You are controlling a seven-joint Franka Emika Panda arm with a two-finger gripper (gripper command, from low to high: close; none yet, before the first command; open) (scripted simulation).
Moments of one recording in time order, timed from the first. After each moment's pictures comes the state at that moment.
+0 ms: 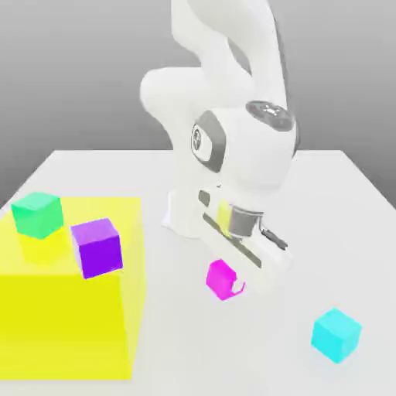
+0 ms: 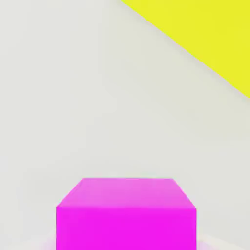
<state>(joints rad) -0.13 -0.06 0.27 -2.71 -0.39 2.55 2.11</state>
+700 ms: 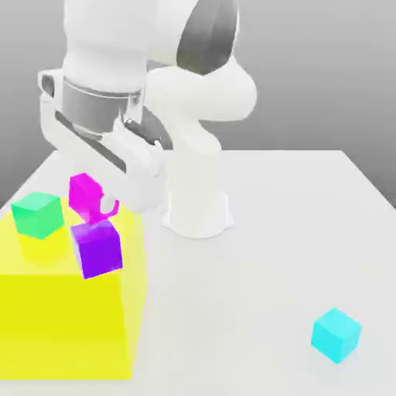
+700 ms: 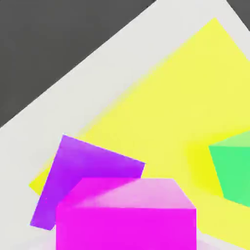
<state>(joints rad) -0.30 -0.26 0.00 -2.39 -0.22 2.06 1.37</state>
